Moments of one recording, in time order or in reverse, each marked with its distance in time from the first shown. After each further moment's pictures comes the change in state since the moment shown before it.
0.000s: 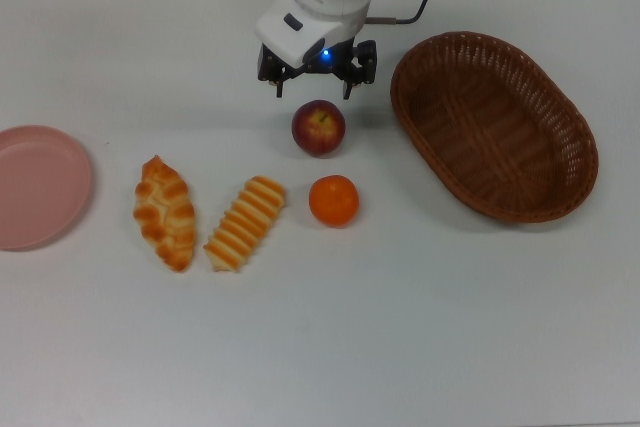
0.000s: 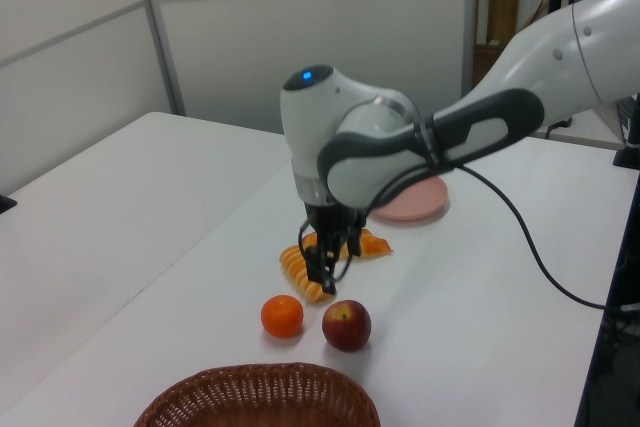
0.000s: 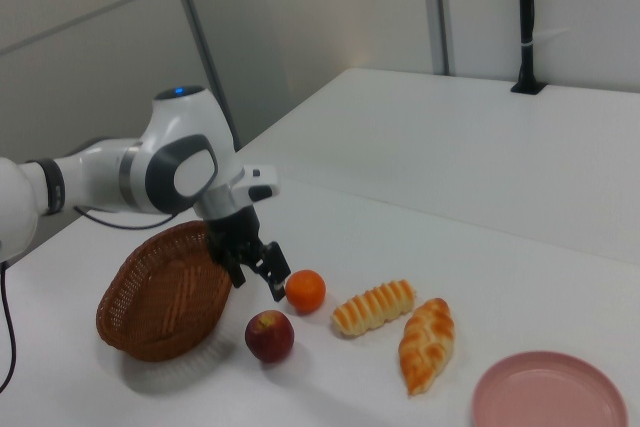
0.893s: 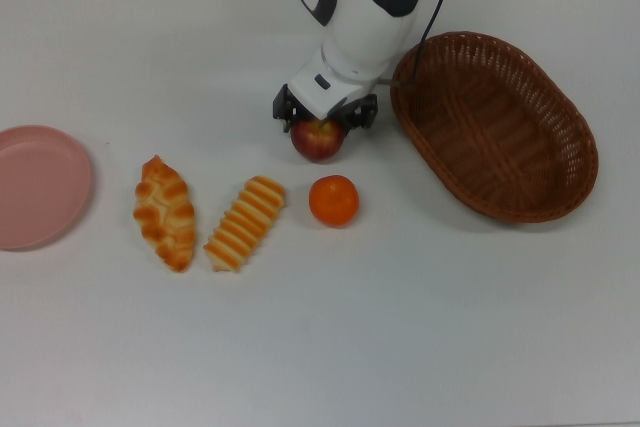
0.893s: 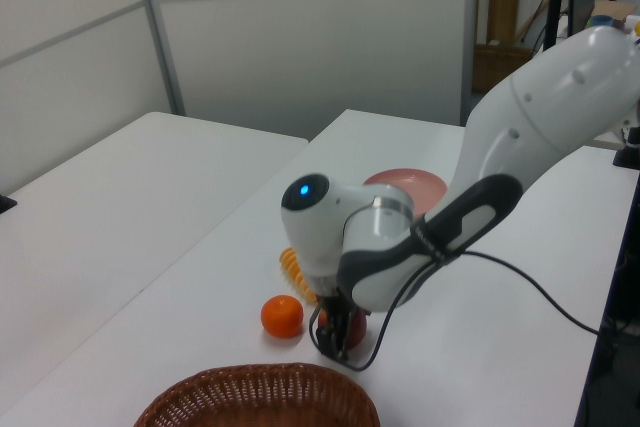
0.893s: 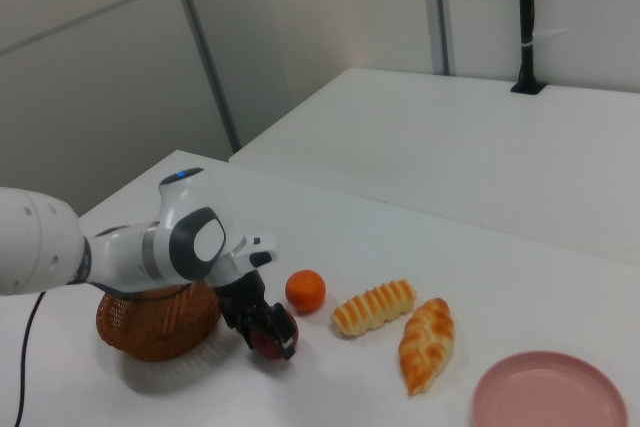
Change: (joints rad) arm 0.047 0.145 0.011 -0.136 -0.216 0.226 0.231
